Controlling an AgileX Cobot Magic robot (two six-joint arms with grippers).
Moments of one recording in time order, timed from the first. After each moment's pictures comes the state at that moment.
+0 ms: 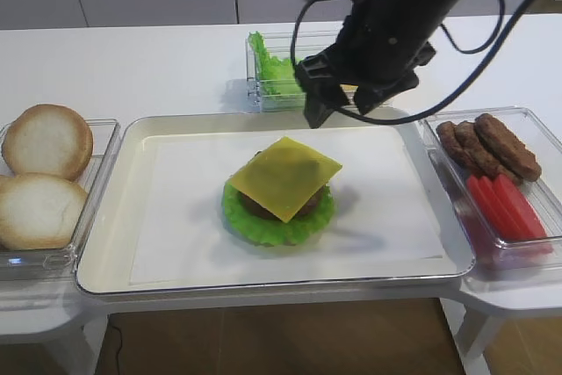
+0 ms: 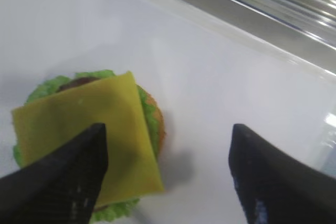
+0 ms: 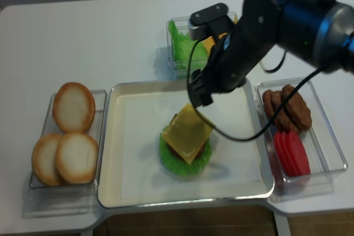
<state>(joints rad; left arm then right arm) -0.04 -0.02 -0.49 0.05 1.18 -0.04 0.50 1.75 -1.40 0.24 0.88 -0.14</state>
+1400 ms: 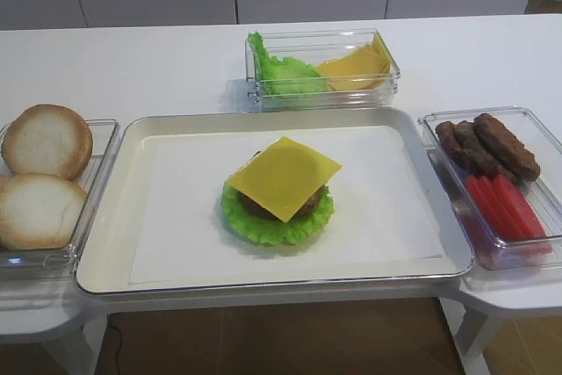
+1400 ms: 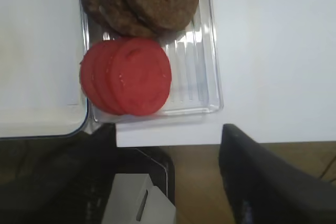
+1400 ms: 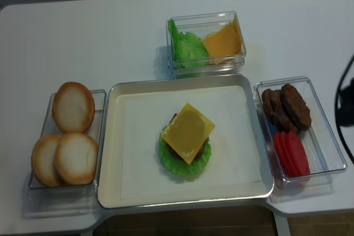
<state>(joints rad) -0.04 -0.02 -0.49 0.05 1.18 -0.04 0.05 1.07 -1.08 0.09 1.24 0.00</state>
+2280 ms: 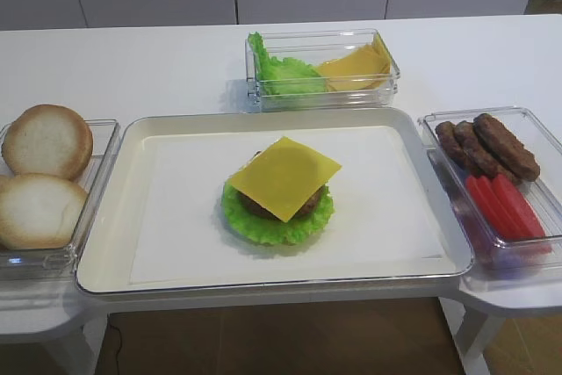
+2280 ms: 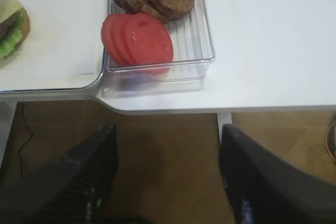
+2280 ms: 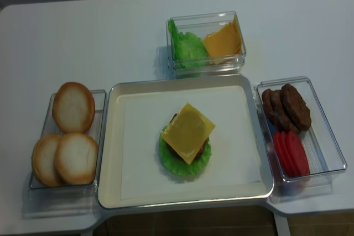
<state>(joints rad) -0.04 -0.02 -0.49 0.05 1.18 -0.04 0.05 0.25 -0.72 0.09 1.27 0.00</state>
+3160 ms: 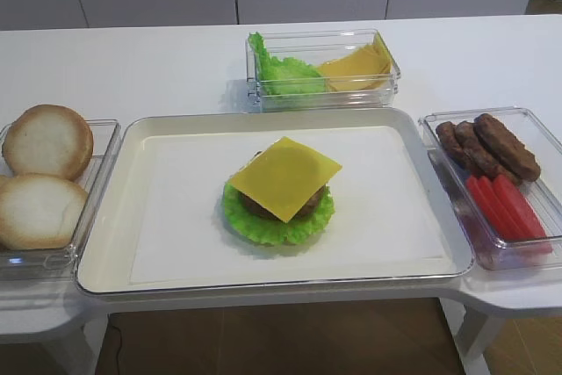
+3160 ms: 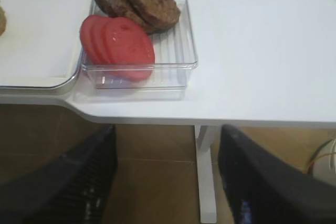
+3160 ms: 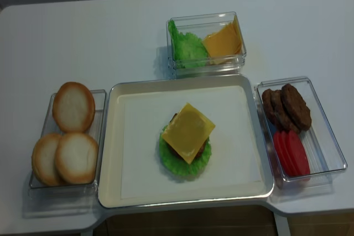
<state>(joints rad) -0.04 -0.02 -0.49 0.05 1.18 -0.04 0.05 -0.02 -0.50 0.03 1.17 -0.06</state>
